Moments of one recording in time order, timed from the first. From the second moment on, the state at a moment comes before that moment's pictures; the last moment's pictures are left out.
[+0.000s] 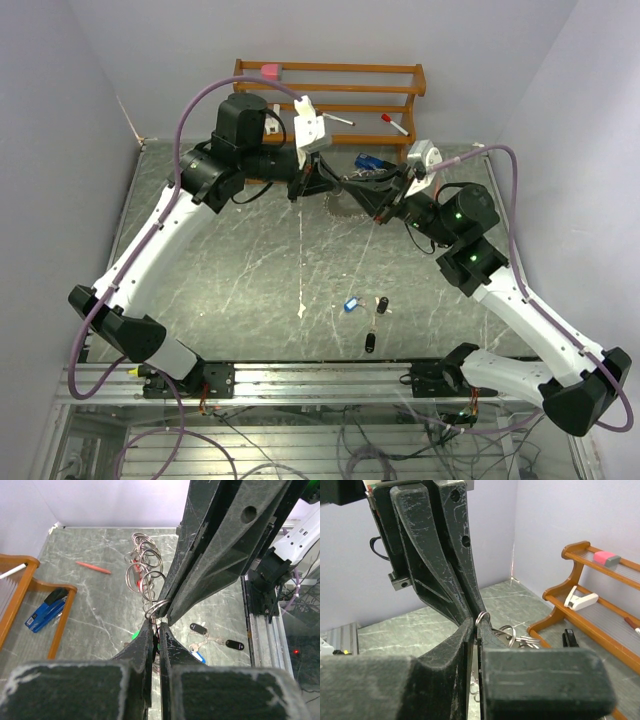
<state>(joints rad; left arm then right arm) -0.61 1.51 1.82 -0.65 0.85 0.35 0.64 1.04 1.03 0.31 -0.41 0.11</state>
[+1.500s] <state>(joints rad) -0.68 1.57 1.94 -1.07 0.59 0.74 0.65 1.17 1.30 -0.24 -0.47 0.07</state>
